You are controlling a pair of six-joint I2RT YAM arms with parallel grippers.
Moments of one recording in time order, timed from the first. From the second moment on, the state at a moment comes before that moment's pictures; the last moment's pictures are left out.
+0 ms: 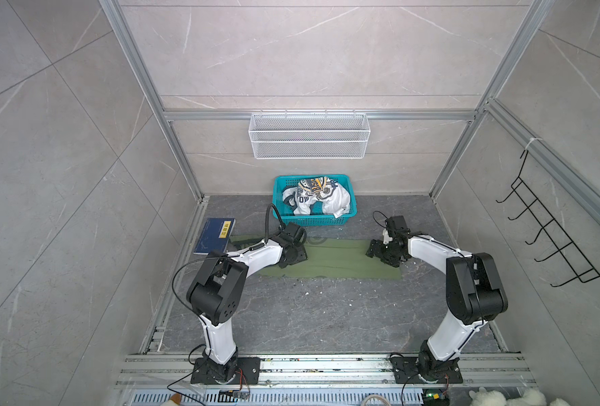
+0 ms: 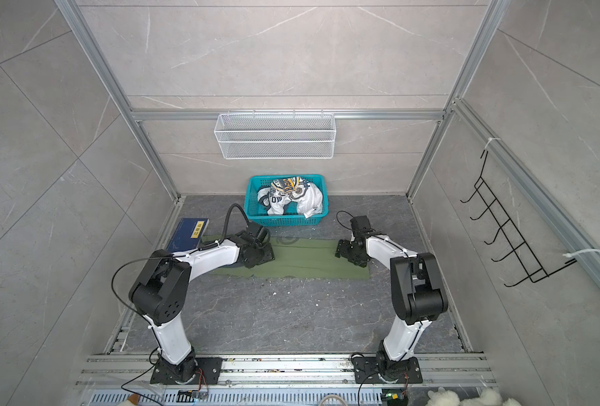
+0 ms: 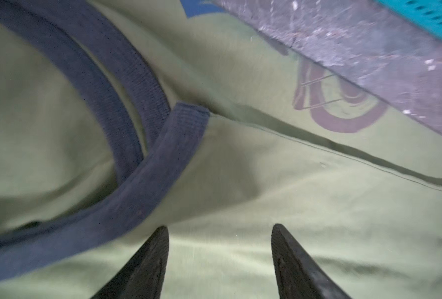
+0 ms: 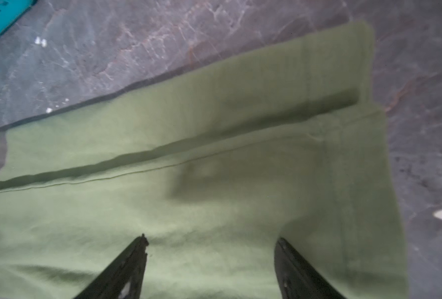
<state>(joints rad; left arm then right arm) -0.56 1.86 1.20 -0.45 -0.06 -0.77 0.15 1.76 1.07 -0.49 -0.15 0.46</state>
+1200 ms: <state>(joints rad) -0.42 1.60 0.92 -0.51 -0.10 -0.81 0.18 1.72 1.09 -0.54 -0.10 0.45</state>
